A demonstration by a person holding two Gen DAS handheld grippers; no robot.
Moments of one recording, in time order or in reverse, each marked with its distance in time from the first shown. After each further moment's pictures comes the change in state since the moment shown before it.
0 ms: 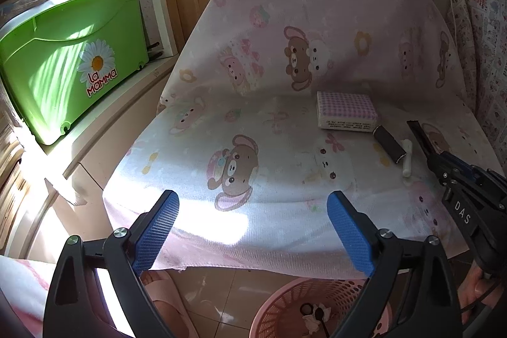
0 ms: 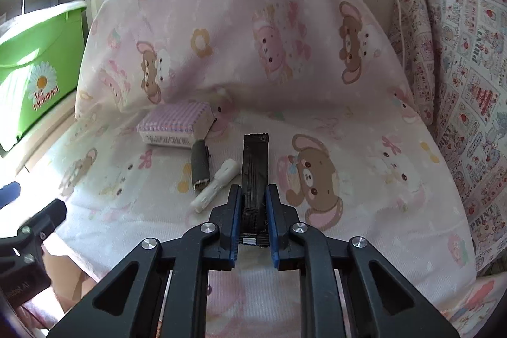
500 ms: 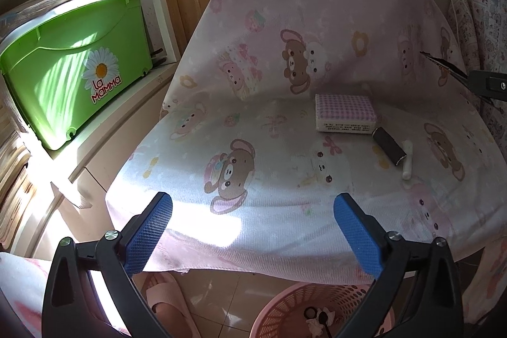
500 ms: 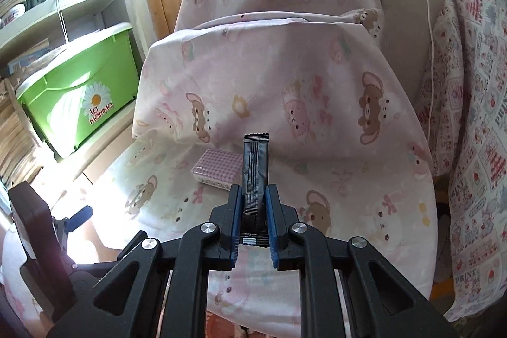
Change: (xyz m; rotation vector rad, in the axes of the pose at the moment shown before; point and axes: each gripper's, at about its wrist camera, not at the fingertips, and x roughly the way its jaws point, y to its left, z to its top) left arm -0.002 -0.014 0.000 0.027 -0.010 0.038; right arm -0.050 -0.024 0.078 -0.109 0.052 0.240
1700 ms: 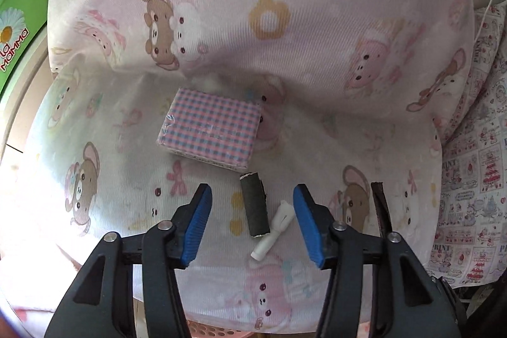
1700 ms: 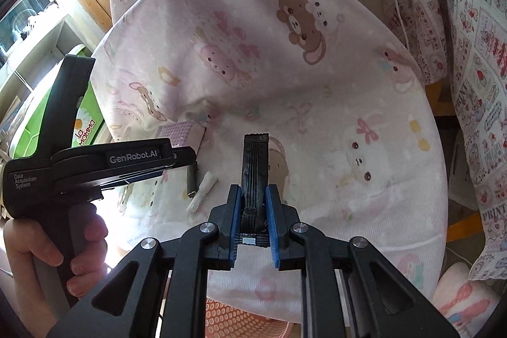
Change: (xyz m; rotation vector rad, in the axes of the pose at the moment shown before) left arm 0.090 -0.115 0.111 -0.143 0.527 -0.222; right arm 0.029 -0.085 -0.031 0.333 0.204 0.079
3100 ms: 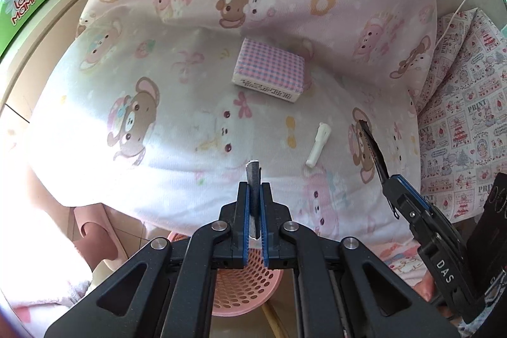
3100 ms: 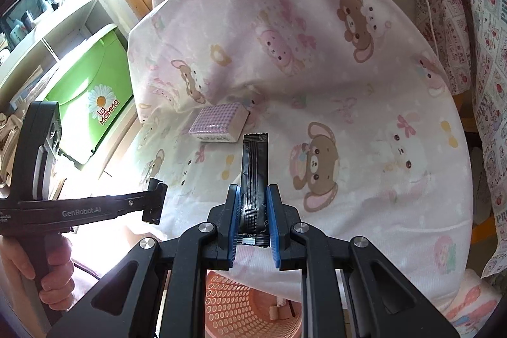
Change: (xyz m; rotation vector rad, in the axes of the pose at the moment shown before) left arm -0.049 0.092 -0.074 -0.005 0.001 -0.167; right arm -0.006 0.042 -0.027 -0.109 -0.024 0.071
